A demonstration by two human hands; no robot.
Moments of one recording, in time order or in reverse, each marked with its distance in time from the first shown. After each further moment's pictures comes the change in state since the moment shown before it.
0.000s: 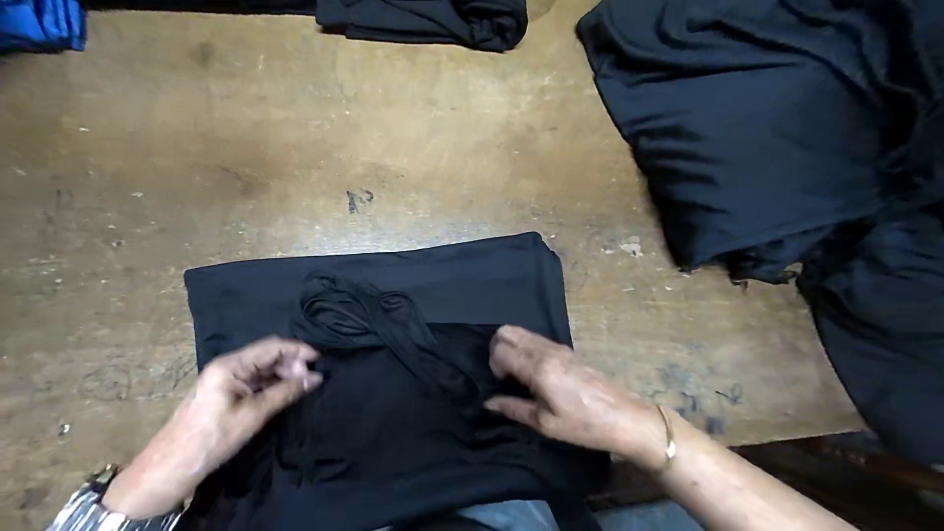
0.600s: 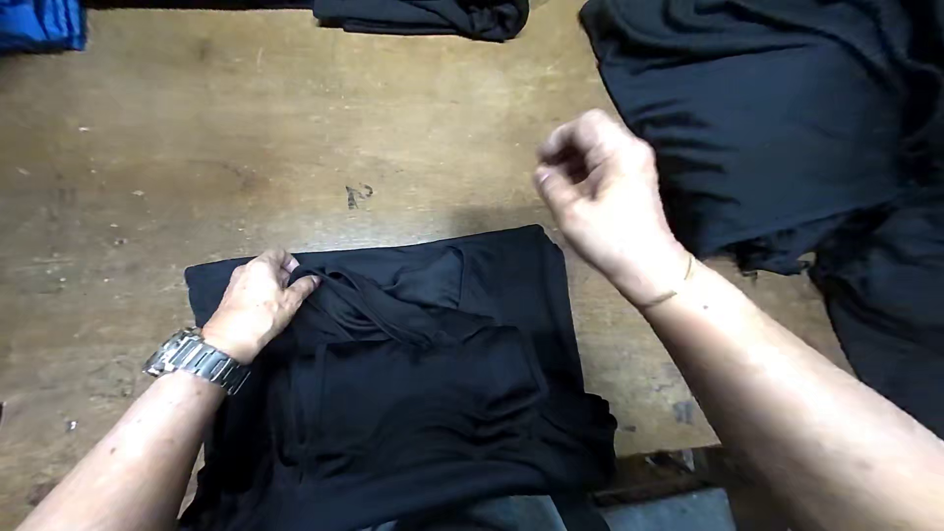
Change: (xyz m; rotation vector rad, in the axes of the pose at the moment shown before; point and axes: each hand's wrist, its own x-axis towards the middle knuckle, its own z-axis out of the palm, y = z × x) left_hand 0.108 0.004 -0.007 0.438 0.074 -0.360; right_hand 0.088 0.032 -0.102 -0.029 0.613 0.223
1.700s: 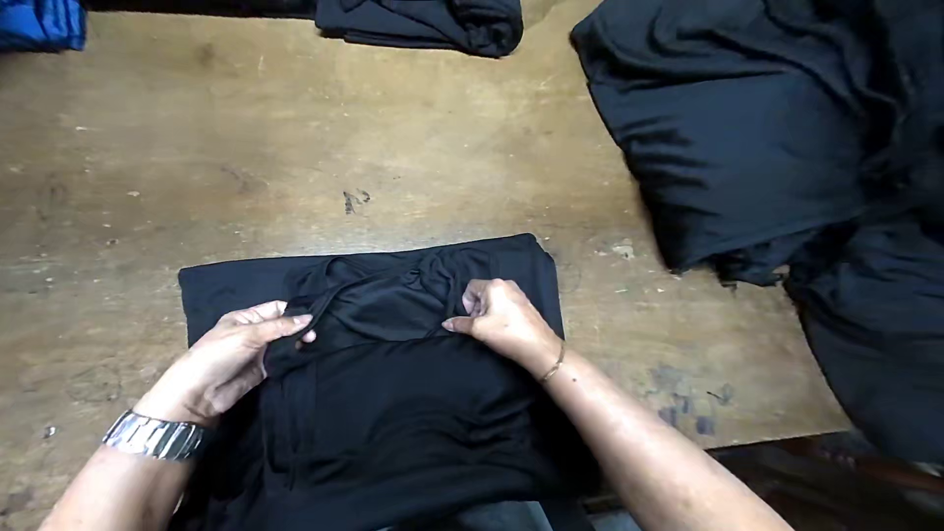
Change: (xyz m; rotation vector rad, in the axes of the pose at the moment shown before) left_hand -0.053 -0.007 0.003 -1.044 -0.238 -0.348; right_hand -0.067 -0.002 0.085 0.028 -0.508 0.410
